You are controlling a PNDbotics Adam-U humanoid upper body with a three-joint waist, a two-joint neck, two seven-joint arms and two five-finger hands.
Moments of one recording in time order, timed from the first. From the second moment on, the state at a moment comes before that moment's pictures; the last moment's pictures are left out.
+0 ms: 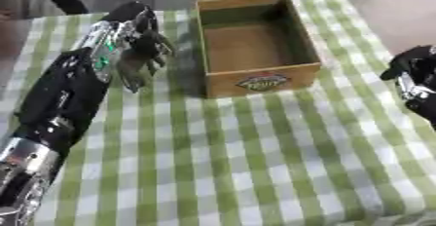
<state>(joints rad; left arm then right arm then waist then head) -1.05 0.35 -0.06 -0.79 -0.97 0.05 -0.26 -0.35 -0.33 0.04 -1.68 -0.15 -0.14 0.08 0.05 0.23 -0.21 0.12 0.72</state>
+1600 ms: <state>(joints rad) -1.12 0.23 -0.17 -1.02 -0.88 0.00 -0.09 -0.36 -0.32 0.04 -1.68 -0.15 -0.14 0.09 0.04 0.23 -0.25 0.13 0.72</state>
